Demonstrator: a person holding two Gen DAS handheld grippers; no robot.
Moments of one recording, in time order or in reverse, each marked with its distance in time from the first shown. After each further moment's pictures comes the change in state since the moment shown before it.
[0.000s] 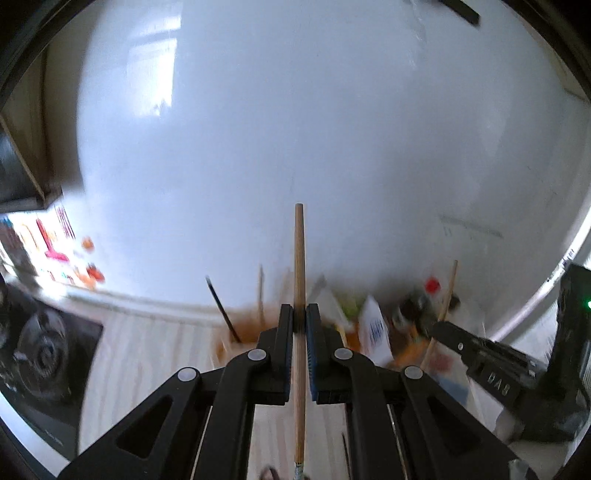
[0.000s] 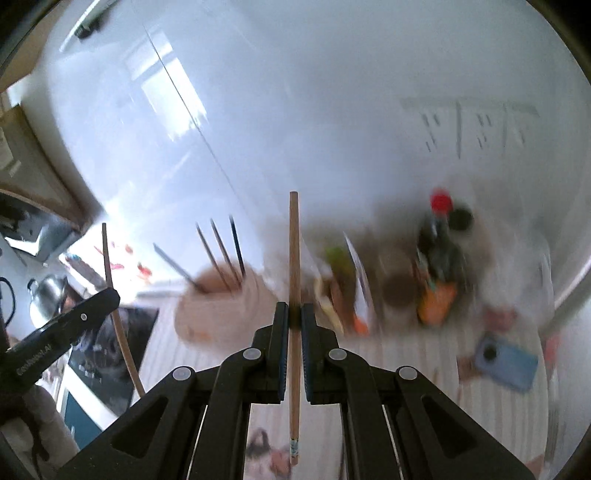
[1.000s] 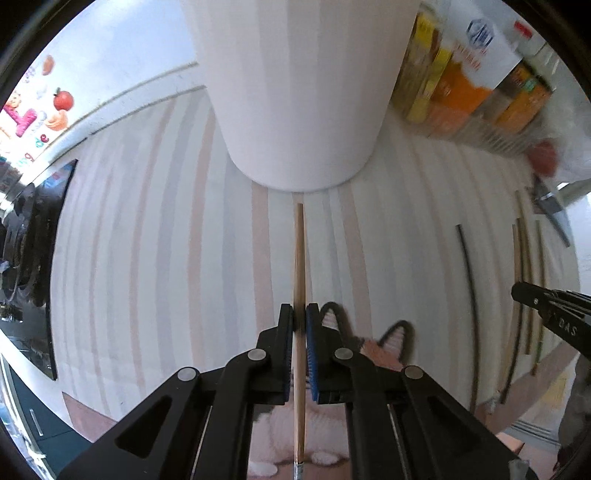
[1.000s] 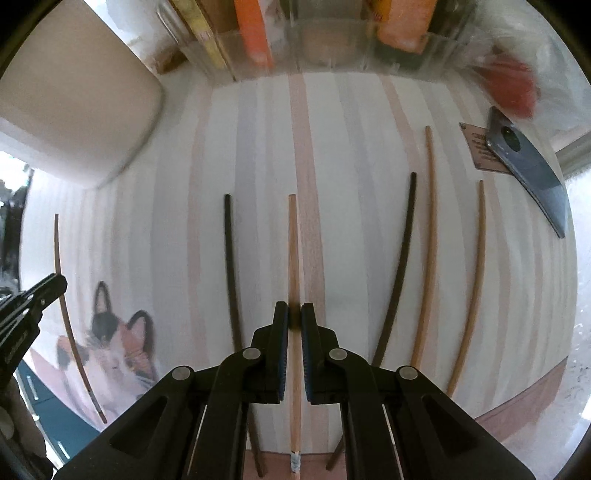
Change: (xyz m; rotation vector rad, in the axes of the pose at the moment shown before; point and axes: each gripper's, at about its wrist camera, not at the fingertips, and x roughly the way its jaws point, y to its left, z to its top) left arm 0.119 0.030 -0.265 0.099 0.611 0.152; right arm 0.145 -0.116 -0.230 0.079 0.633 -0.260
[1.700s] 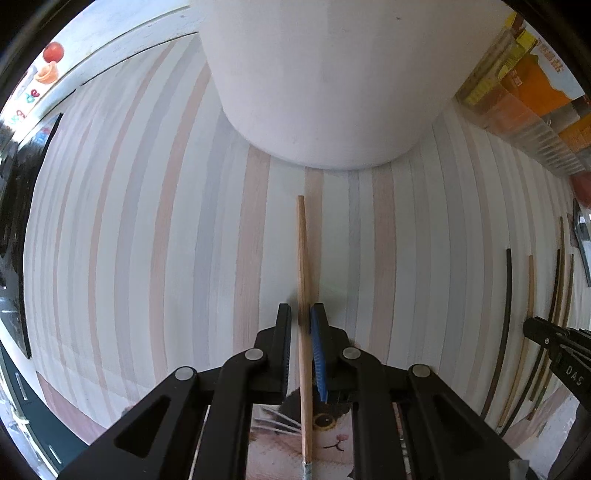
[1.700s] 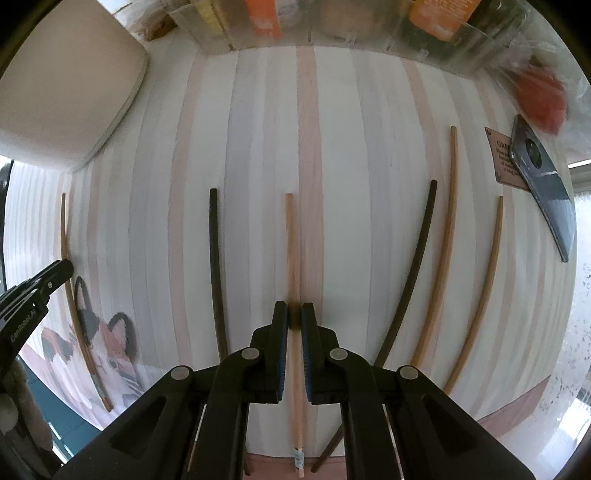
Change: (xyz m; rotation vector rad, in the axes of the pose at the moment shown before) left arm 0.072 0.027 0.049 -0.110 0.158 0.012; right arm 0.038 0.005 0.014 -0.043 0.164 -0.076
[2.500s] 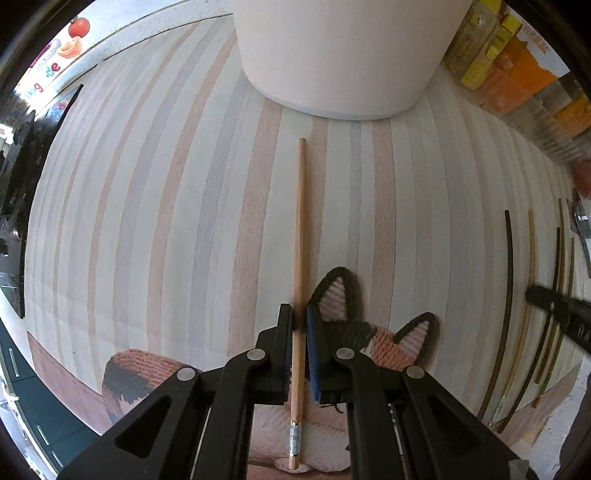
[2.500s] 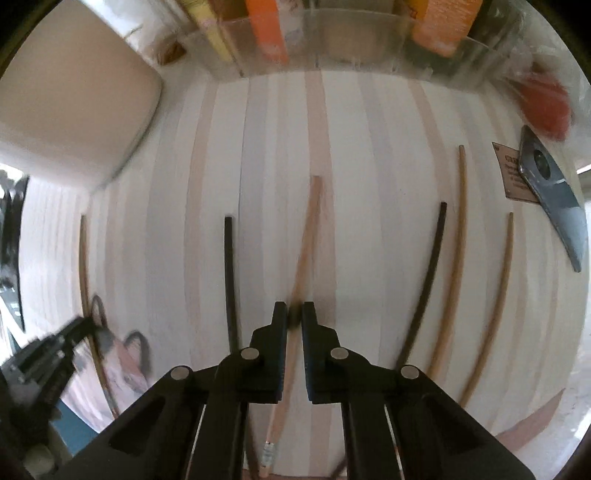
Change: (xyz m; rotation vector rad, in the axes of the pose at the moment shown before) left arm -0.012 -0.011 -0.039 -0.062 -0.004 0.000; right arm -0.007 -0.011 -0.015 -0.040 -0.067 0.058
